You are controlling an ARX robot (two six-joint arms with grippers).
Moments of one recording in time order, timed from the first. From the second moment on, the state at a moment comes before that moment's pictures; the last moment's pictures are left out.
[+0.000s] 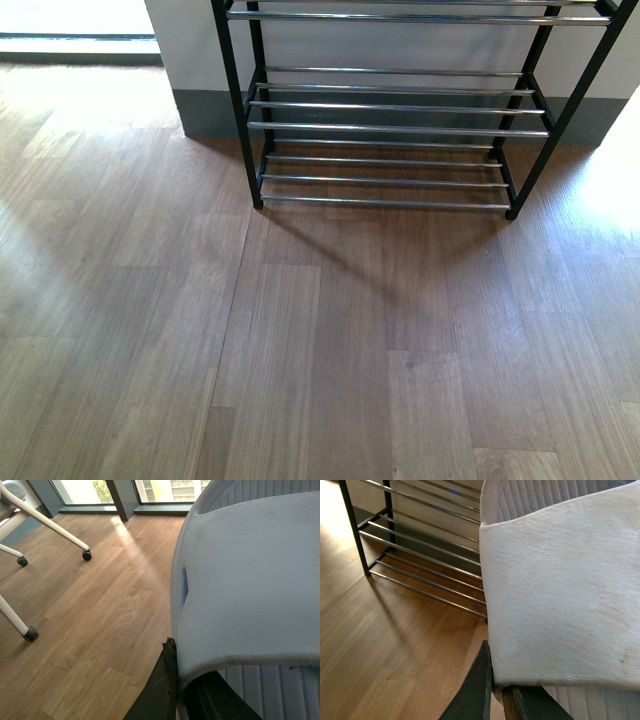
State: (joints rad) left arm 0.03 0.58 0.13 0.17 -0.42 0.09; right arm -0.36 0.62 0.31 0.01 -0.47 -0.45
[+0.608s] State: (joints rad) left arm 0.03 0.58 0.13 0.17 -0.42 0.09; right arm -0.35 0.62 0.31 0.01 -0.48 -0.45
